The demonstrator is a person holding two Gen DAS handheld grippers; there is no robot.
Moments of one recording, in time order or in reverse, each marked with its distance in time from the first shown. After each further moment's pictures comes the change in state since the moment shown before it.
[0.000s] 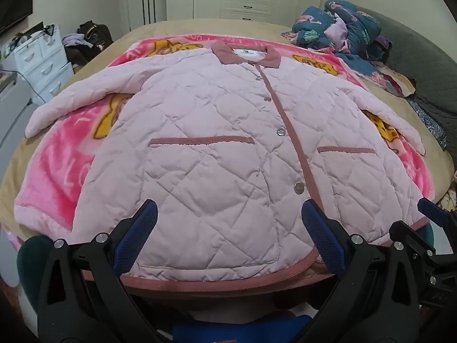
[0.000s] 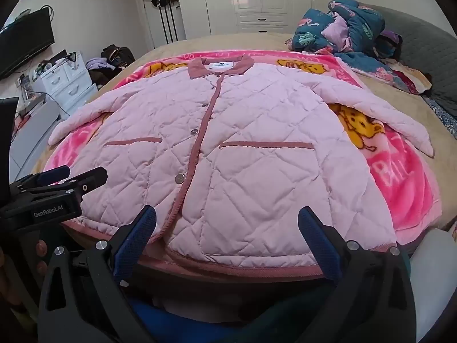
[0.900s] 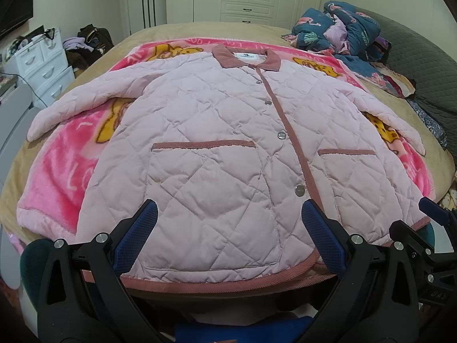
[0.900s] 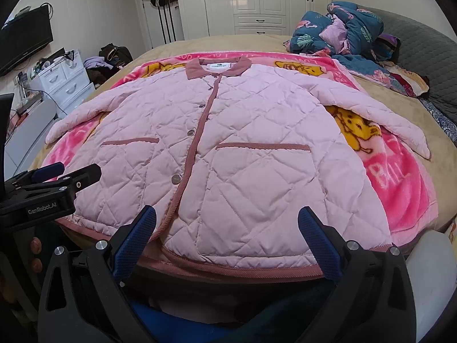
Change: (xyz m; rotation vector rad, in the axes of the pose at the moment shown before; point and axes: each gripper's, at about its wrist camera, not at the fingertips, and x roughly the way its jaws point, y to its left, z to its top) left arm -0.008 -0.001 0.006 0.008 -0.018 0.016; right arm -0.004 0.001 -0.001 -0.012 -0.021 -0.019
